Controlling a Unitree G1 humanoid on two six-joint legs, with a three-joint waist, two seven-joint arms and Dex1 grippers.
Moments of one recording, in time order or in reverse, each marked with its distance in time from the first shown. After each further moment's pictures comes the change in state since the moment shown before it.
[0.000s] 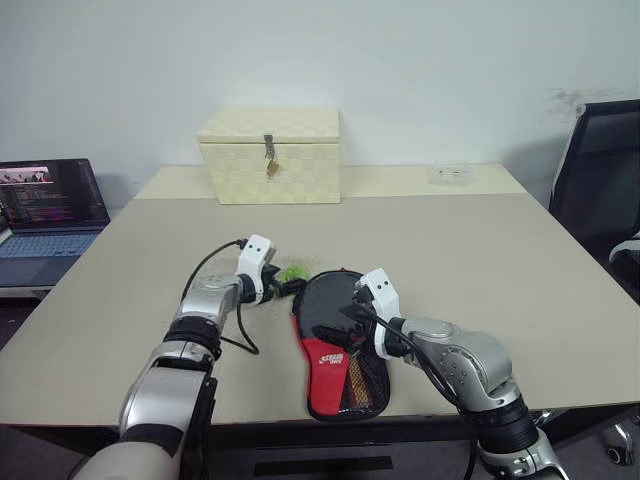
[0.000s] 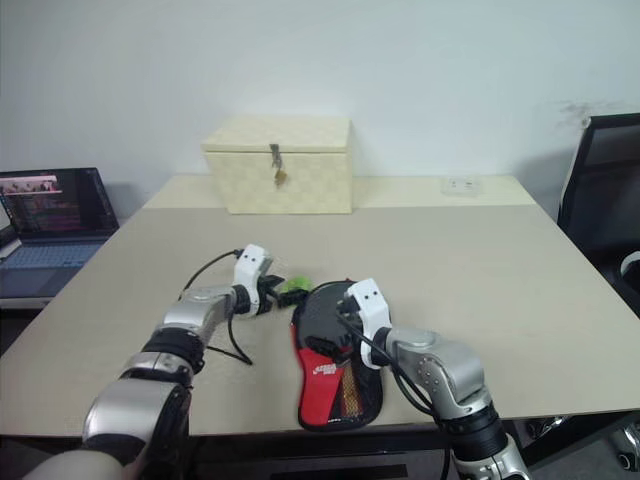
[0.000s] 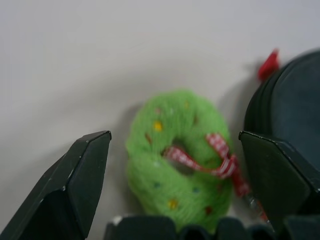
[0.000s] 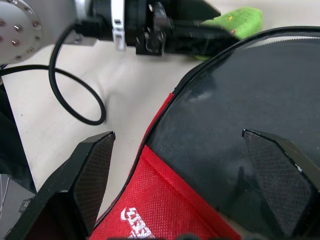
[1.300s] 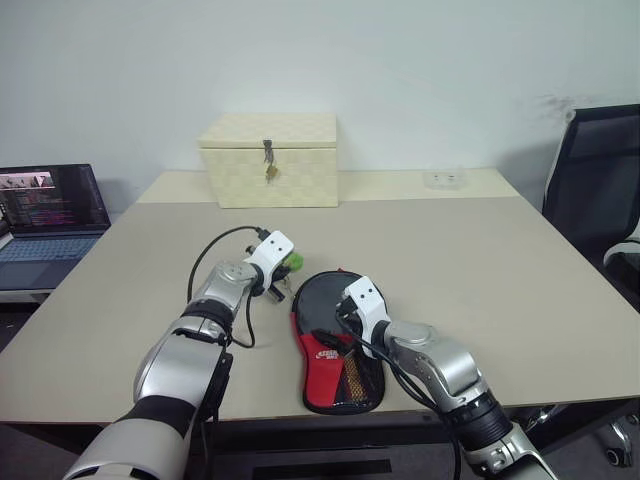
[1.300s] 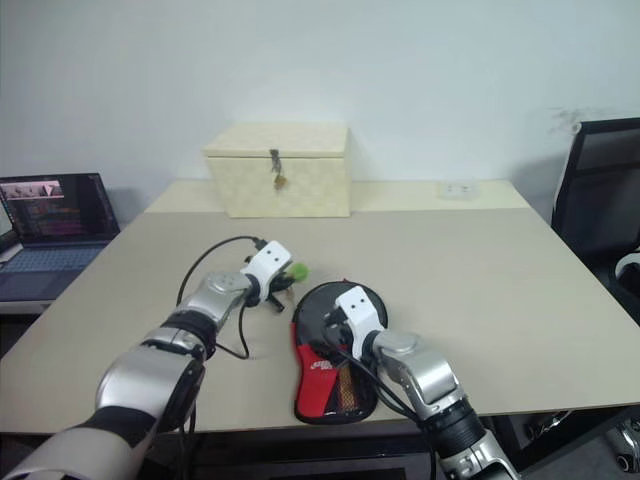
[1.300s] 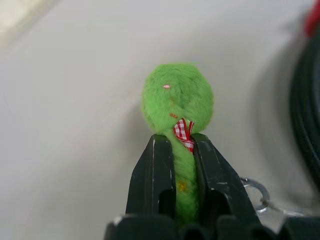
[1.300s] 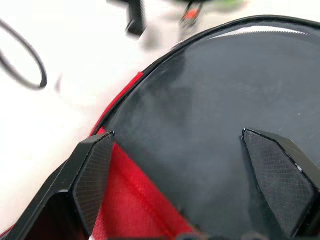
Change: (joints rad) left arm -0.203 -0.053 -0.171 0.247 0.351 -0.290 0.242; right arm -0.003 0.022 0.137 0.204 -0.256 -0.243 0.035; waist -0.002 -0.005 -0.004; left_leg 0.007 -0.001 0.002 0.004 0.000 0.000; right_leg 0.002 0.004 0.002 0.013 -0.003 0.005
